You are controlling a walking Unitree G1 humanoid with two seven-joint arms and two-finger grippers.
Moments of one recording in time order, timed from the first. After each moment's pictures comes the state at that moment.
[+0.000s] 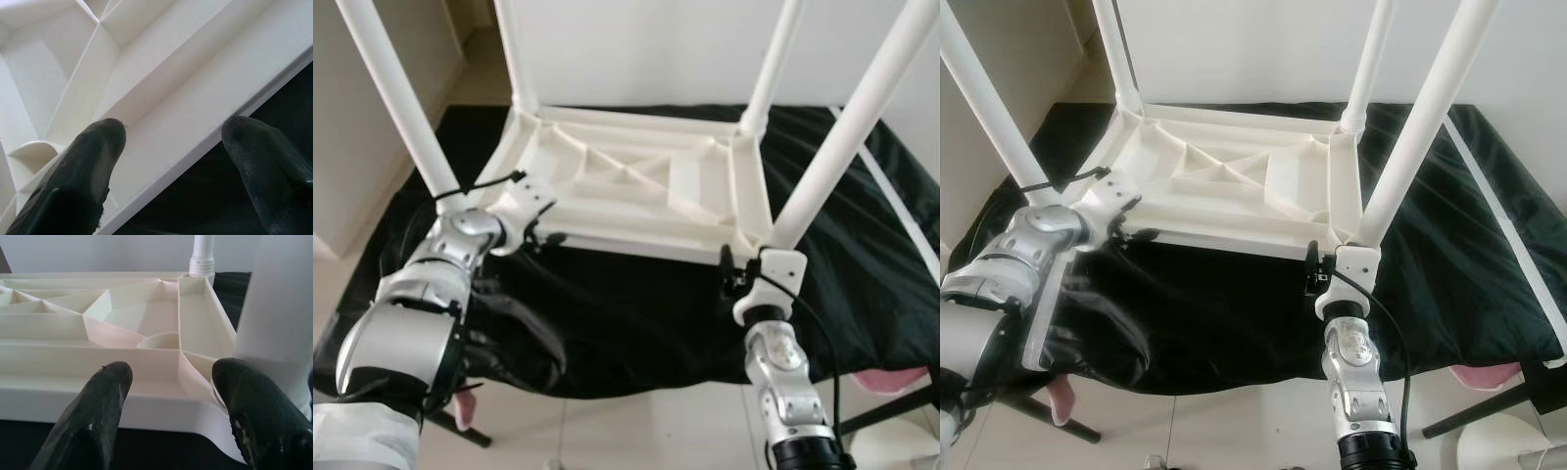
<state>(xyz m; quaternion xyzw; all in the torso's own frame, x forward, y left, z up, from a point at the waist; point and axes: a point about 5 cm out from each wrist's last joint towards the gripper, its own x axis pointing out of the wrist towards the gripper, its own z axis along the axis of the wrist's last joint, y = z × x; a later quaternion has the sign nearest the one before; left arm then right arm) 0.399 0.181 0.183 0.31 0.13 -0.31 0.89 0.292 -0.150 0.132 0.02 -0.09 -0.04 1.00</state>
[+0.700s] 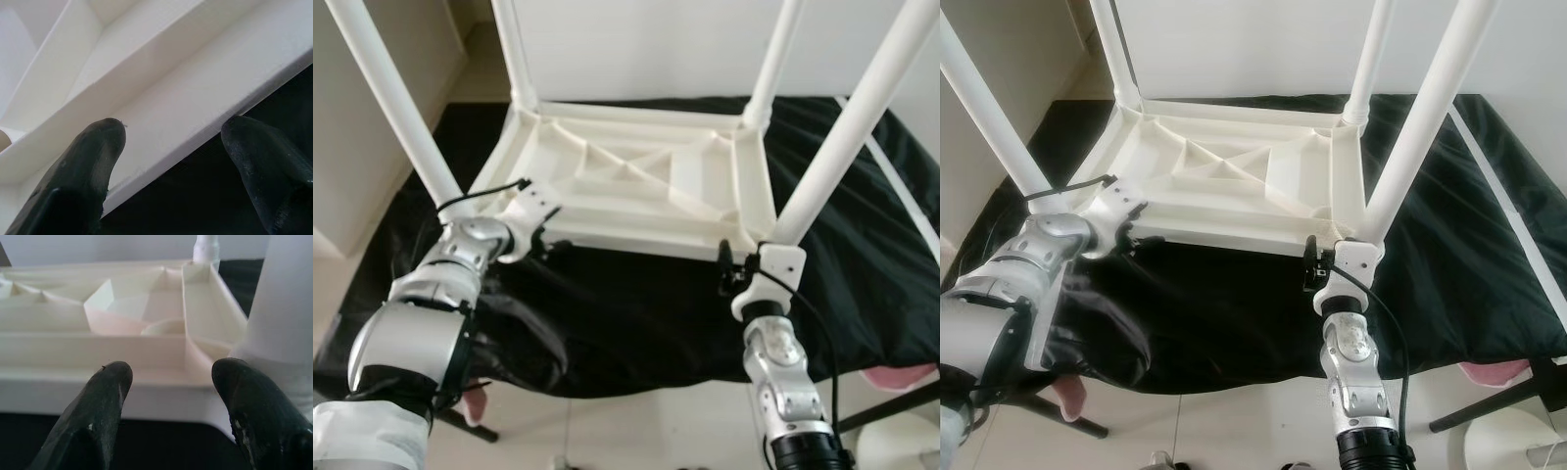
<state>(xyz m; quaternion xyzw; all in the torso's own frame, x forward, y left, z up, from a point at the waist) 0.399 0.170 0.171 0.26 0.16 -0.31 0.90 0.291 -0.149 0.130 0.02 -0.08 -0.04 1.00</state>
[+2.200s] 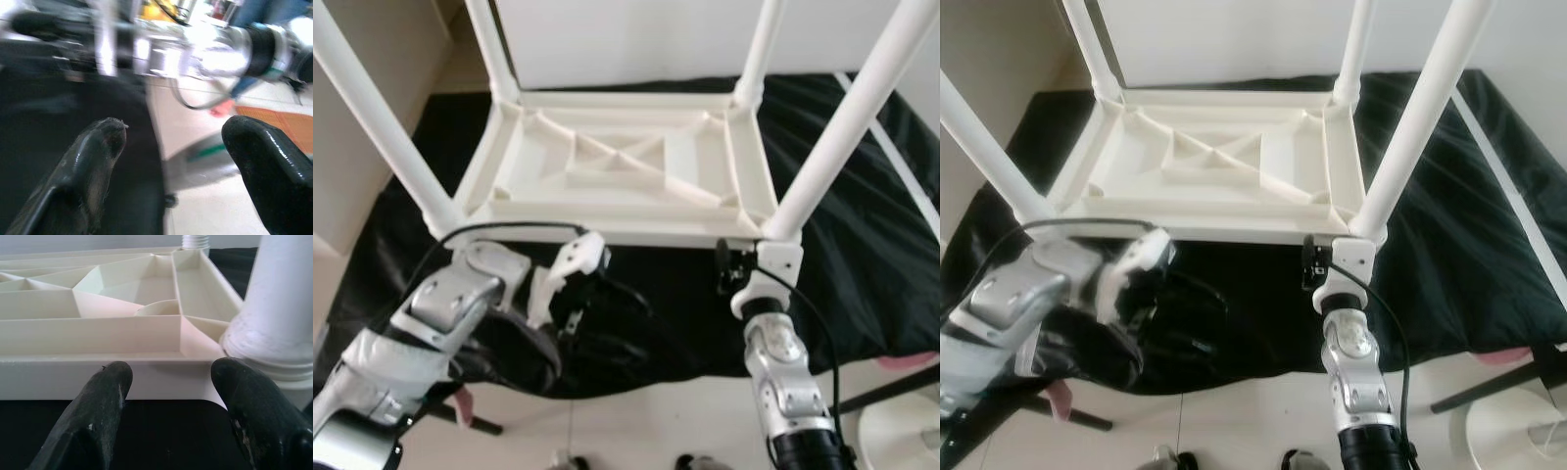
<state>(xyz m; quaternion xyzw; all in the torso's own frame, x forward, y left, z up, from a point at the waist) 0.284 0.104 0.206 0.12 0.10 -0.77 0.62 0.295 -0.146 0.135 0.01 -0.09 -0.04 1.00</state>
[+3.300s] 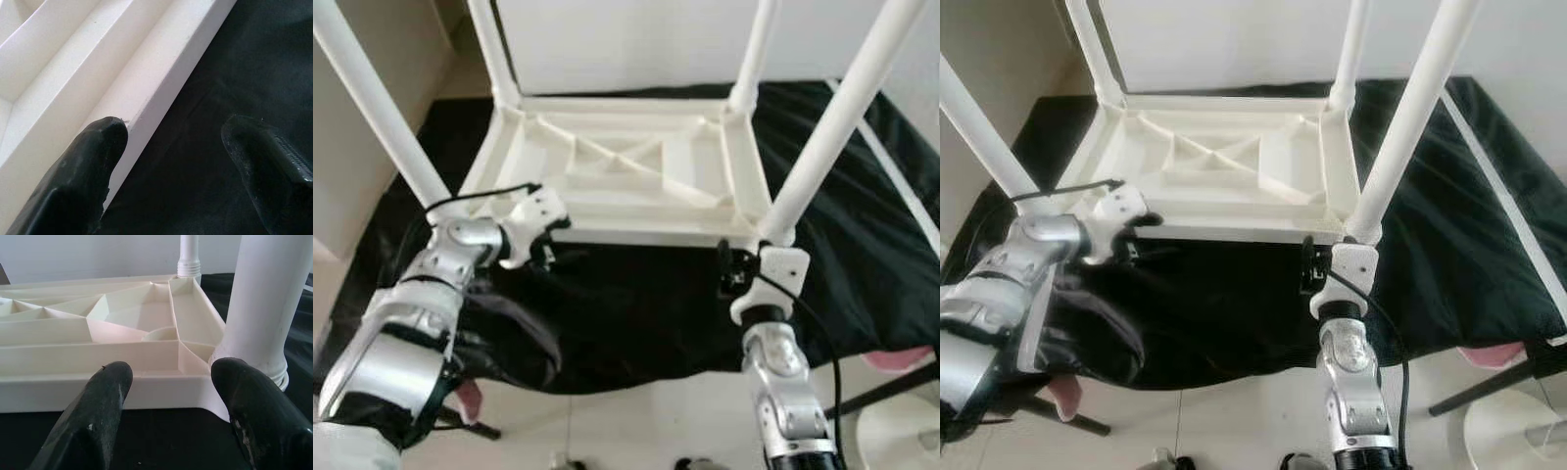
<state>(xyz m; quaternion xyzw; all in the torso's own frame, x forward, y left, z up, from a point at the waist) 0.379 0.167 0.177 0.28 0.12 -0.47 0.83 0.278 -0.137 0.149 0.03 -0.11 -0.04 0.99</state>
